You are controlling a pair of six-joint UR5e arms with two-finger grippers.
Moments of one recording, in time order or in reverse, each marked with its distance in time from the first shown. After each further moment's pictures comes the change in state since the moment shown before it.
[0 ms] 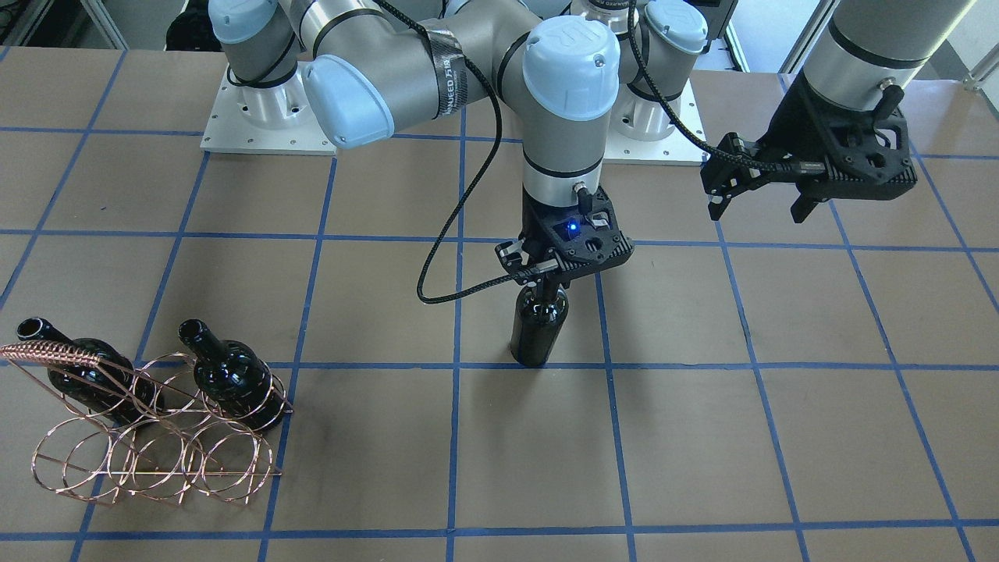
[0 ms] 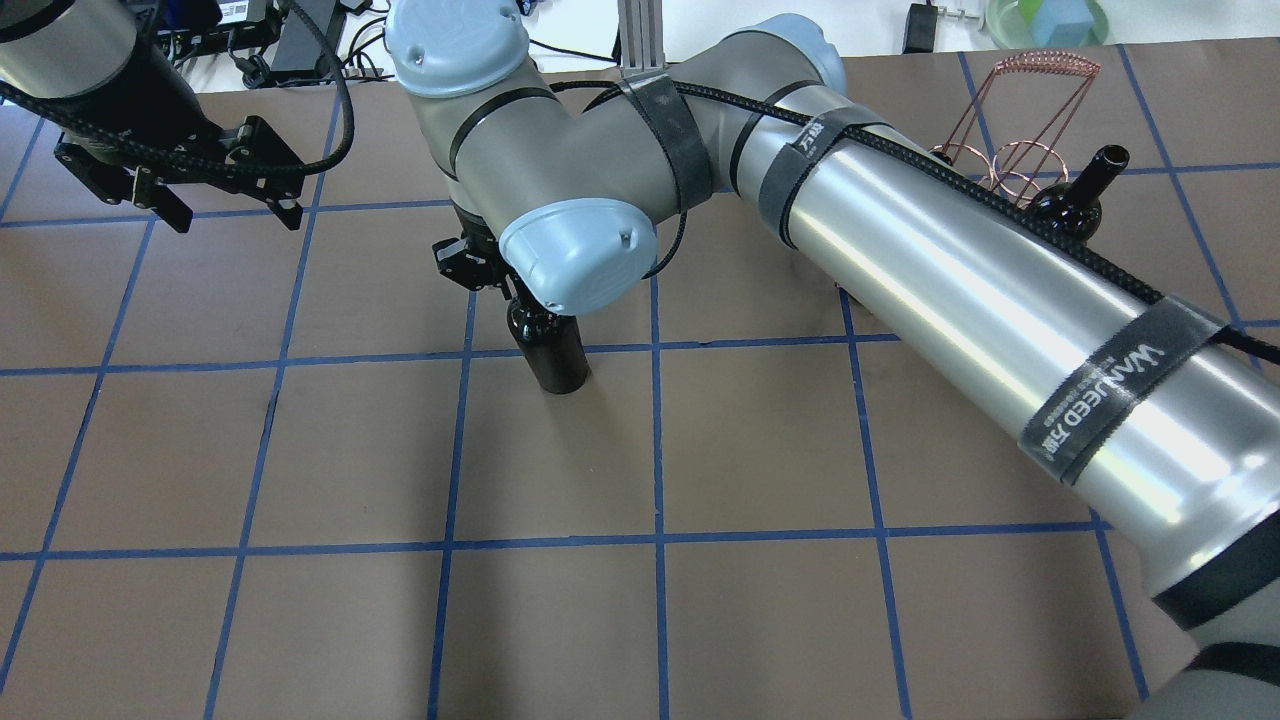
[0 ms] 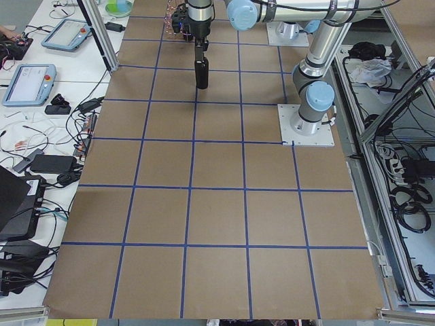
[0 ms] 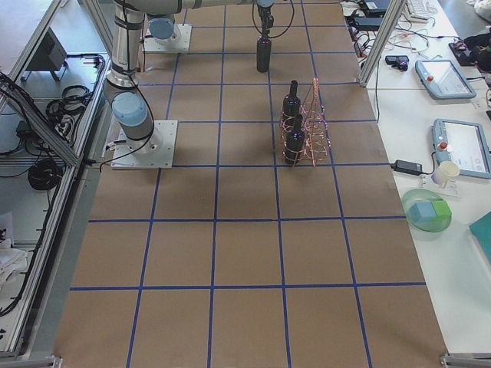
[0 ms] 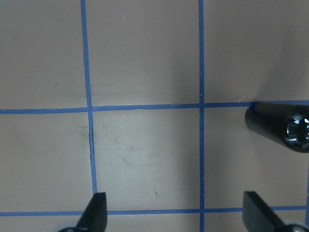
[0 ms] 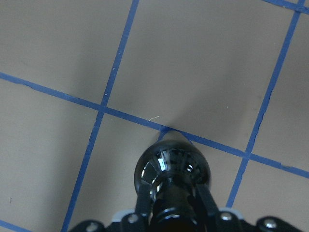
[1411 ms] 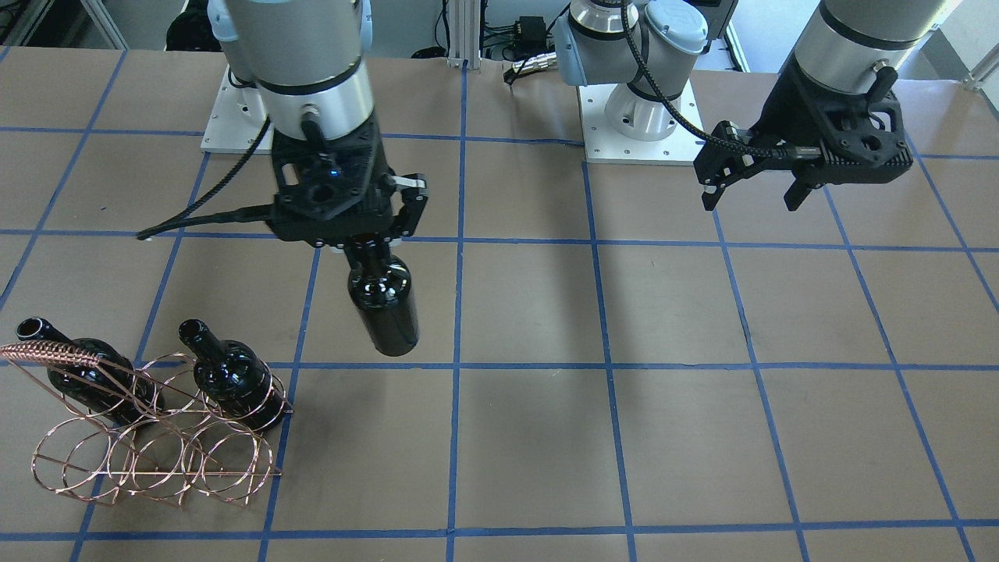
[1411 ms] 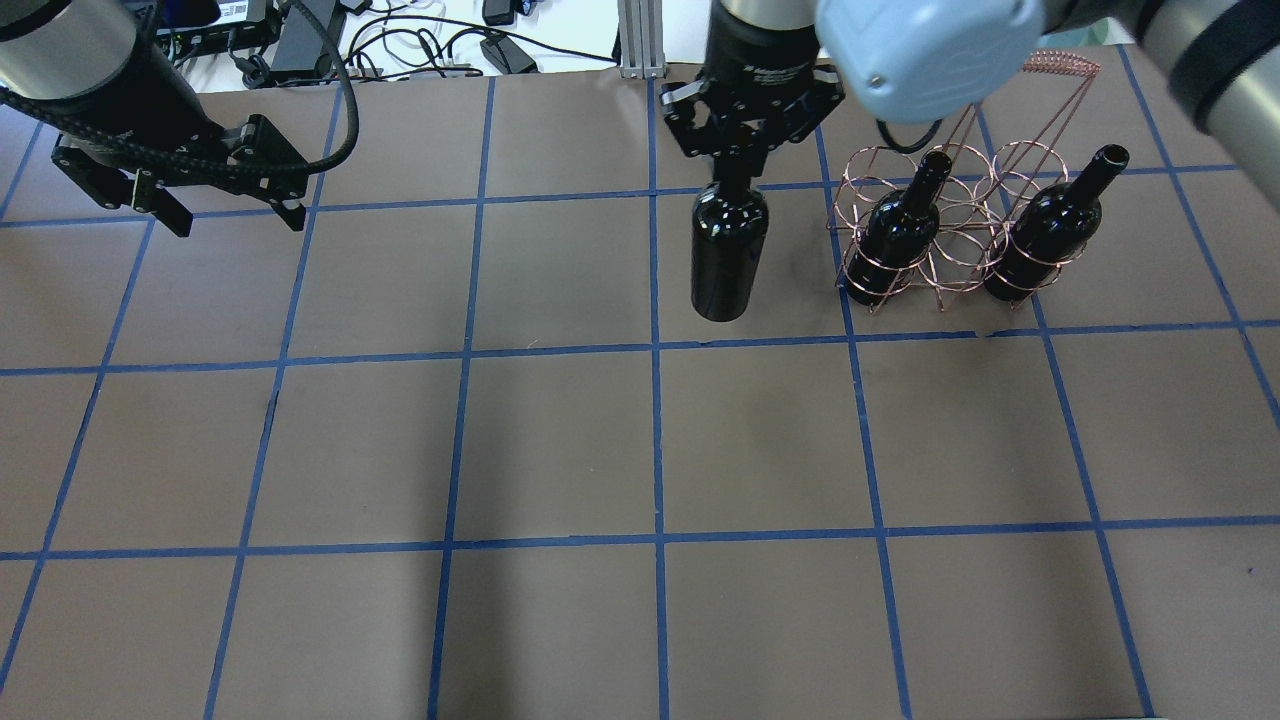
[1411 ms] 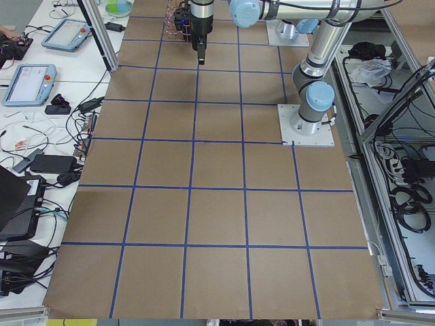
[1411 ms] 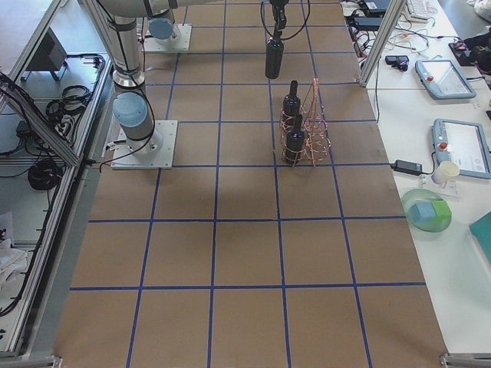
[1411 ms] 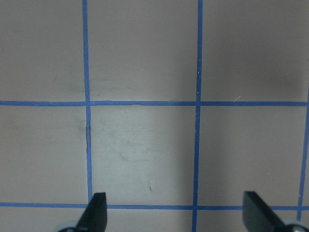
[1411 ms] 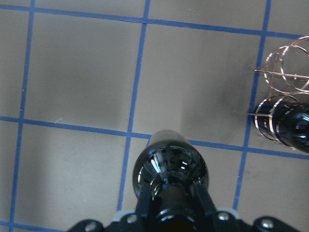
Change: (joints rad) left arm -0.026 0.021 -0.001 -0.013 0.001 -0.090; right arm -0.353 -0.257 0.027 0.259 0.017 -0.151
